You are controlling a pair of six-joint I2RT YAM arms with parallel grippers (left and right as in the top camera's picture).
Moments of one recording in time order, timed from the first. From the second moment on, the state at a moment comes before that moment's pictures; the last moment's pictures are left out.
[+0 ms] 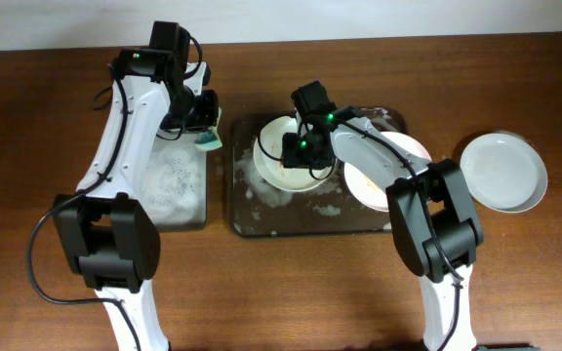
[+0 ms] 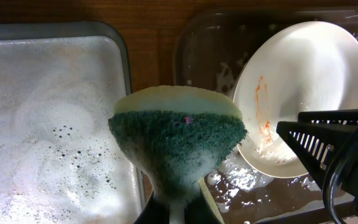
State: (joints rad) left arm -0.13 2.11 2.01 -1.23 0.18 -0.12; right arm 0.43 2.20 1.63 -0.65 -0.27 0.44
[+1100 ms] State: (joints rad) left arm -0.13 2.11 2.01 -1.23 0.18 -0.12; right arm 0.22 2.22 1.74 -0.77 -0.20 0.18
